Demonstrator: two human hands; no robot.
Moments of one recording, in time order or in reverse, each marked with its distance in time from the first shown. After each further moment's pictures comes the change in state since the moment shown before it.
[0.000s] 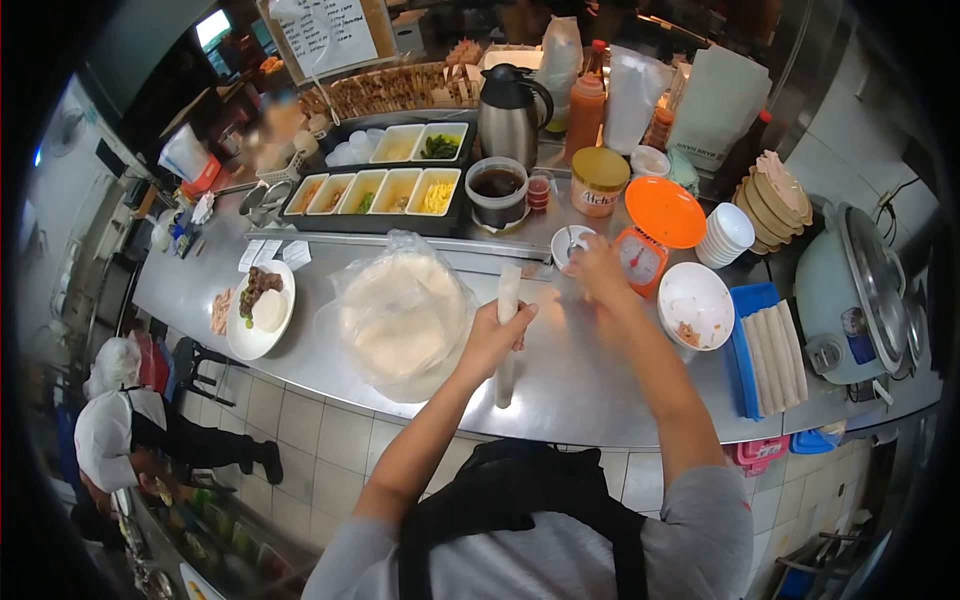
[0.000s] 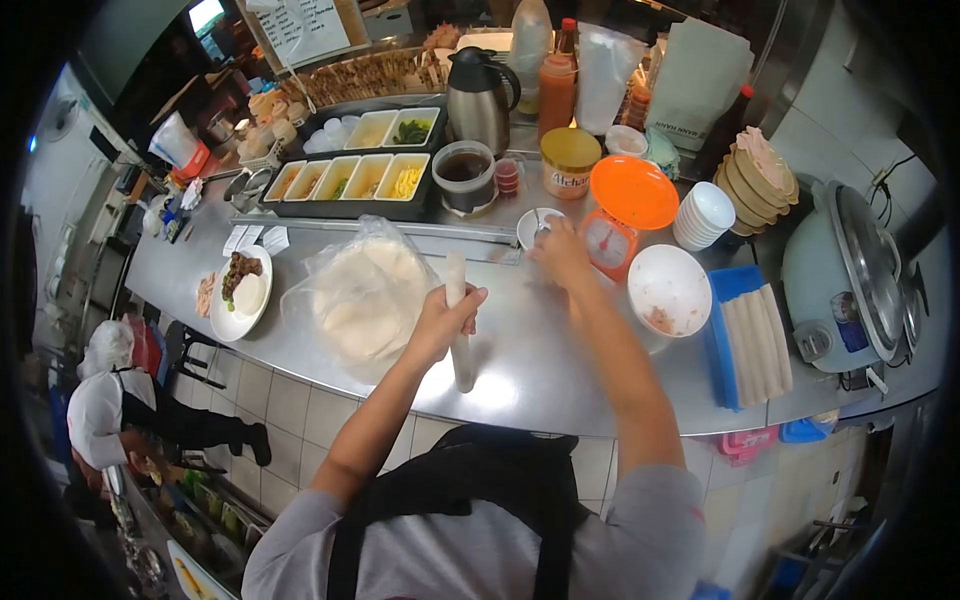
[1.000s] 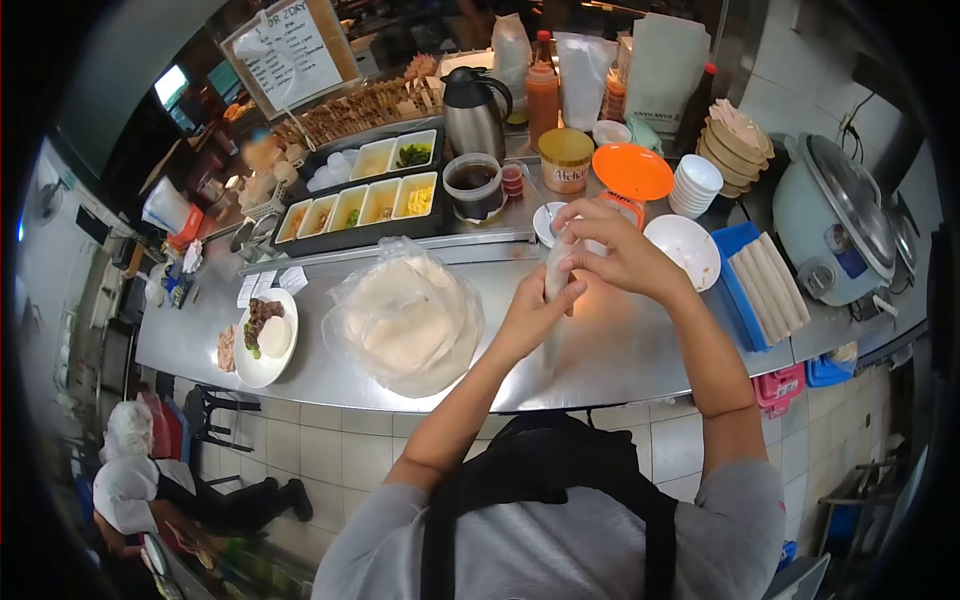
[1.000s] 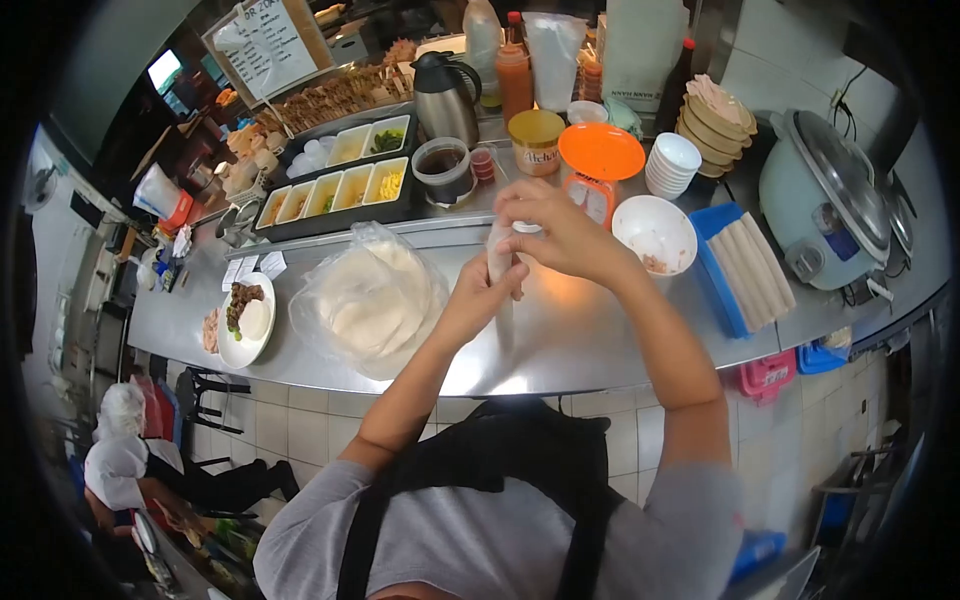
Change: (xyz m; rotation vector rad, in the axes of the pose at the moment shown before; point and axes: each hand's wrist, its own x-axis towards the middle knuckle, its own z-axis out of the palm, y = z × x) left_hand -0.024 0.024 0.044 0.017 -0.352 0.280; right_hand -0.061 -0.081 -0.206 0.790 -0.007 -0.200
